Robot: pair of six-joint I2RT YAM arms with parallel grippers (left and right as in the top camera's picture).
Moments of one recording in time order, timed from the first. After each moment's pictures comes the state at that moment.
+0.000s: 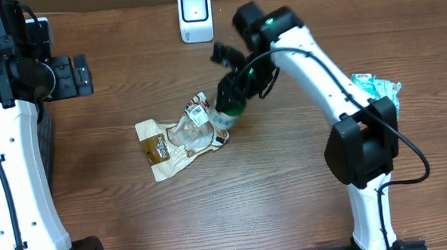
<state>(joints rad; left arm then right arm) 0.17 1.64 1.98 -1.39 -0.08 0.03 0.42 2.22 2.10 -1.38 -0.58 -0.24</state>
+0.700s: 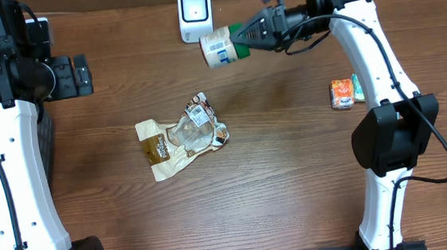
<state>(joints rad) 0.17 1.64 1.98 -1.39 -0.08 0.03 0.16 2.22 2.21 -1.26 -1.44 -0.19</state>
